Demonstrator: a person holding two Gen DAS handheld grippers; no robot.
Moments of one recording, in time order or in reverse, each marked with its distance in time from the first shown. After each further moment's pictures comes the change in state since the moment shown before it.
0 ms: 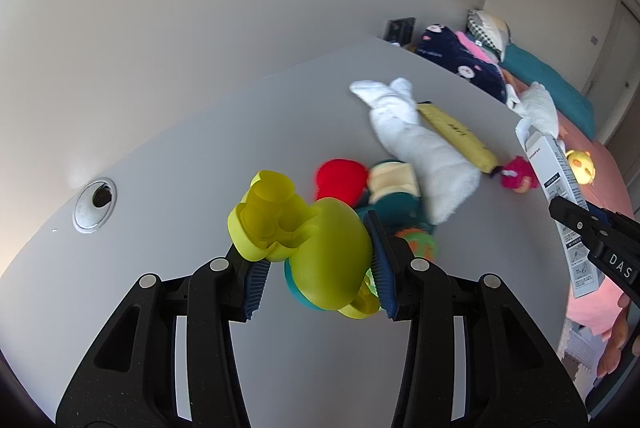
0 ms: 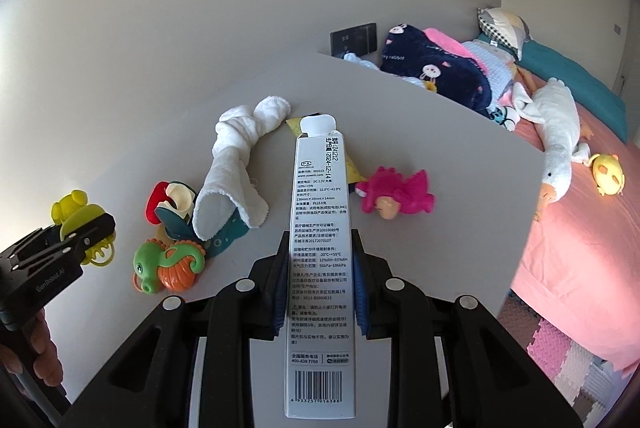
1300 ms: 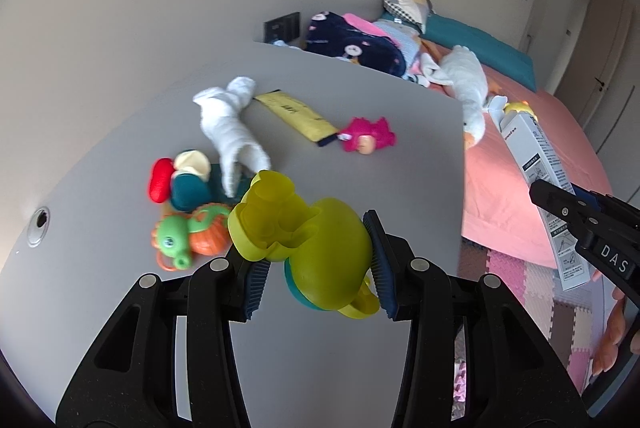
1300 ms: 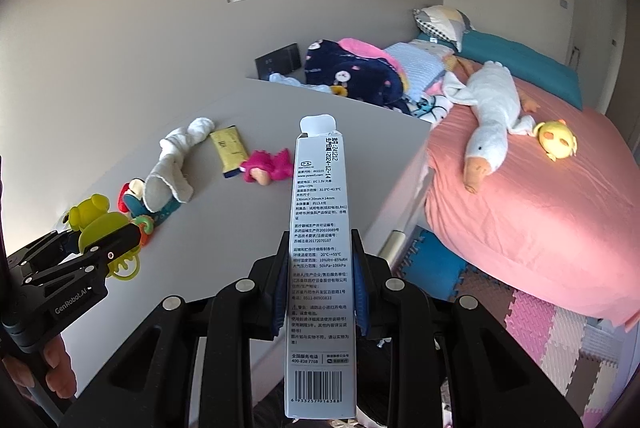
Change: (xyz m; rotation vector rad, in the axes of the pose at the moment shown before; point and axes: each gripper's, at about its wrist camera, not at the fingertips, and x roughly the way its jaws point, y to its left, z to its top) left arm -0.043 -0.139 -0.034 0.204 -0.004 -0.162; right arm -0.095 -0.103 -0.059 0.143 -0.068 -0.107
